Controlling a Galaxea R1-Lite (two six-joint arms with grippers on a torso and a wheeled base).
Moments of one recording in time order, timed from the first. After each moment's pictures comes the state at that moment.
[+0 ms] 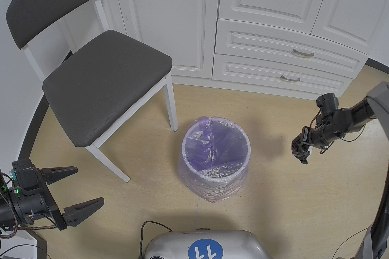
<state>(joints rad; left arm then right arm) -0.21 1.00 -0.26 -0.41 -0.47 0.09 -0.01 2.20 -1.29 -0.02 -0.01 0.35</state>
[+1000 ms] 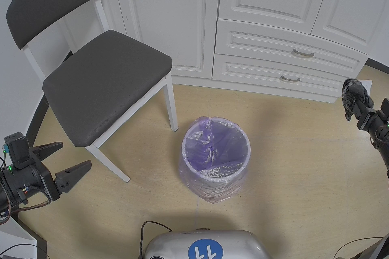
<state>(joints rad) -0.17 1.04 -0.36 -0.43 -0.31 0.01 -0.12 1.47 -0.33 -1.25 0.00 0.10</state>
